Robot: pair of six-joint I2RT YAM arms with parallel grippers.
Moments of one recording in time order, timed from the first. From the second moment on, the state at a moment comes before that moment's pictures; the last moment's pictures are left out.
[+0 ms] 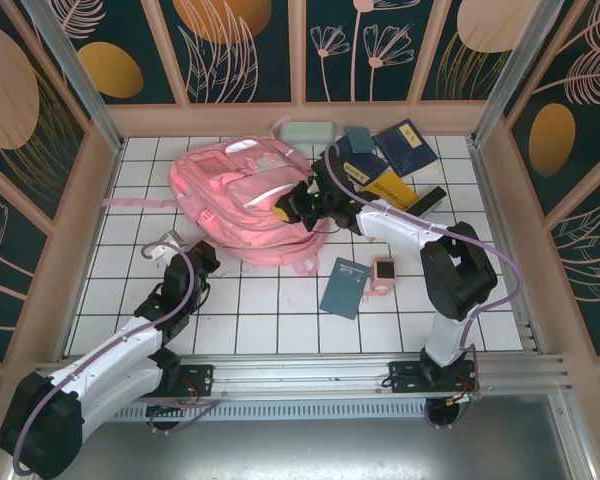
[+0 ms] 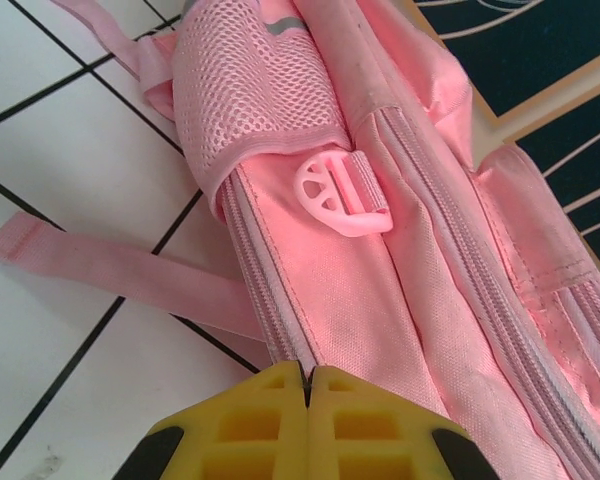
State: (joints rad) left arm -0.50 0.84 0.26 0.18 -0.43 -1.02; right arm 0.64 1.80 1.28 -0.08 -0.55 1.44
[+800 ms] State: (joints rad) left arm -0.49 0.84 0.25 0.14 -0.63 -0.96; right arm 0.60 1.80 1.29 -0.13 -0.60 1.40
